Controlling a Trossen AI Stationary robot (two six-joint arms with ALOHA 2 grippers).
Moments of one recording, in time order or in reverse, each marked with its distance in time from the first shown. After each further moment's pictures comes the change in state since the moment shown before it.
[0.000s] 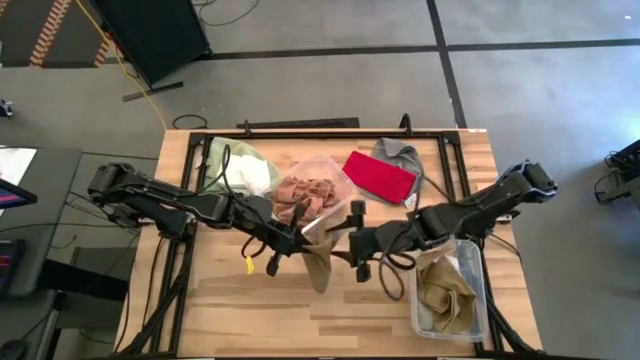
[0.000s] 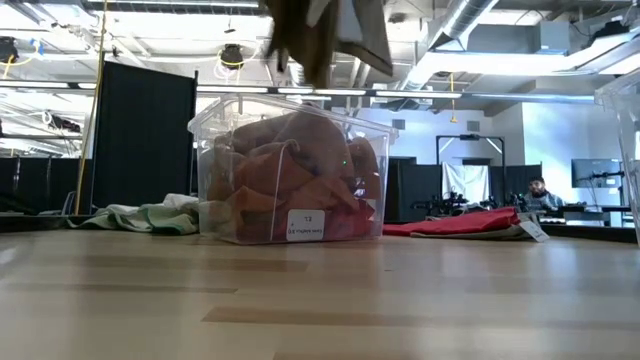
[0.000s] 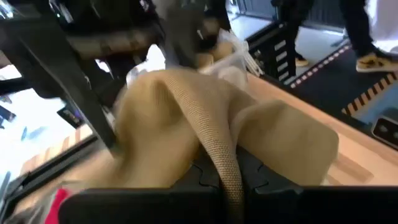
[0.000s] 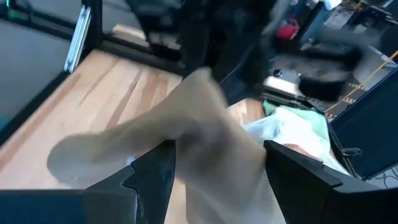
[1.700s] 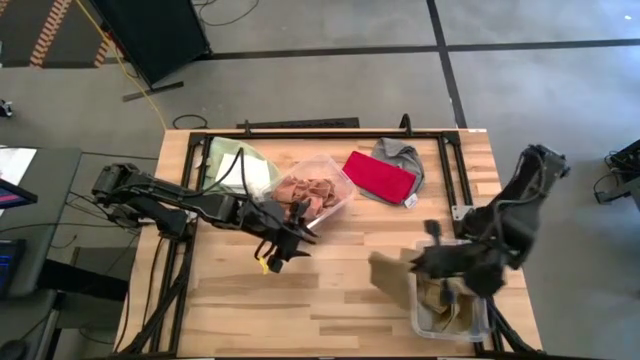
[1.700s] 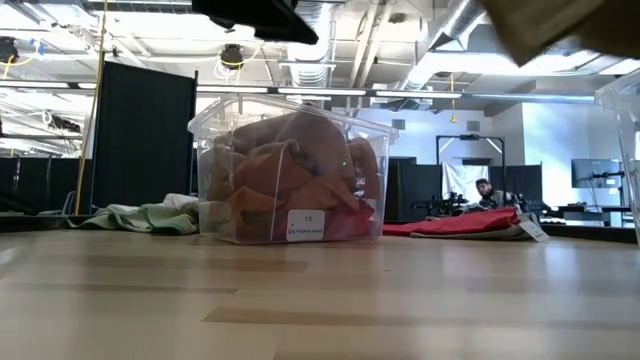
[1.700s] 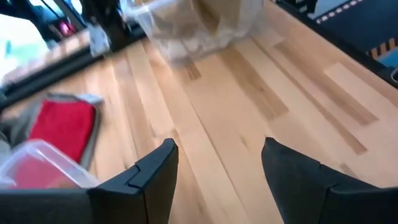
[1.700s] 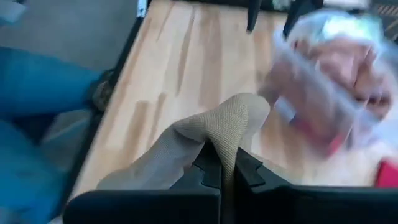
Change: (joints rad) left arm 0.010 0.049 0.045 -0.263 -0.117 -0.100; right arm 0.495 -0.311 0.000 -0.722 0.213 0.664
